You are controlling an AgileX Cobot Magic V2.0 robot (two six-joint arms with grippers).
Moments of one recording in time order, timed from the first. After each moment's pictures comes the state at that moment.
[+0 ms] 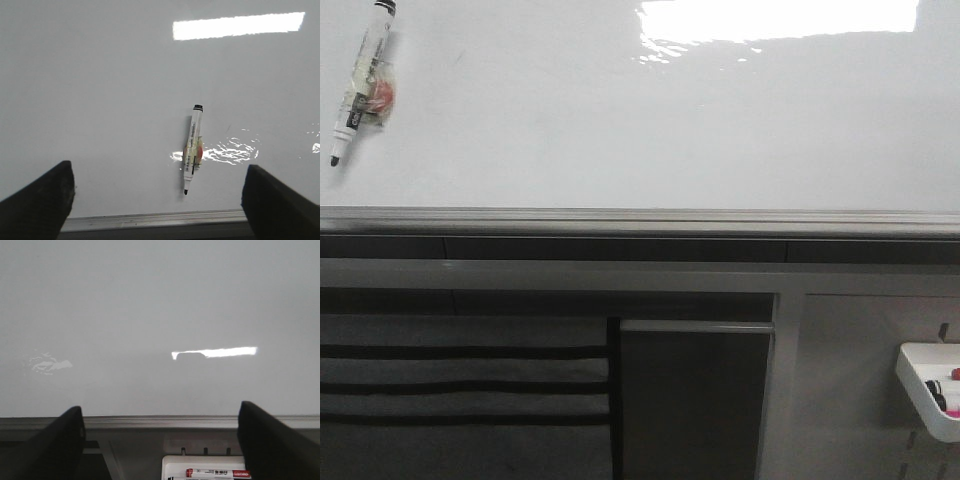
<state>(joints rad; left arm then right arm) -0.06 0.19 -0.52 -0.12 0.45 0.13 0.05 0.22 -0.48 -0.03 0.50 0.08</state>
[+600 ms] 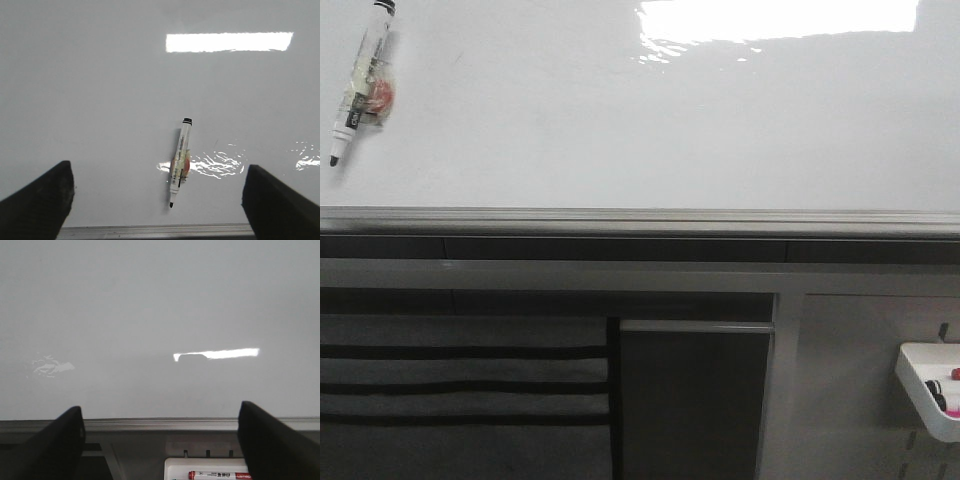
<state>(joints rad) -0.06 0.19 -0.52 -0.20 0.42 0.14 0.05 0.22 -0.48 -0.02 0.49 0.08</state>
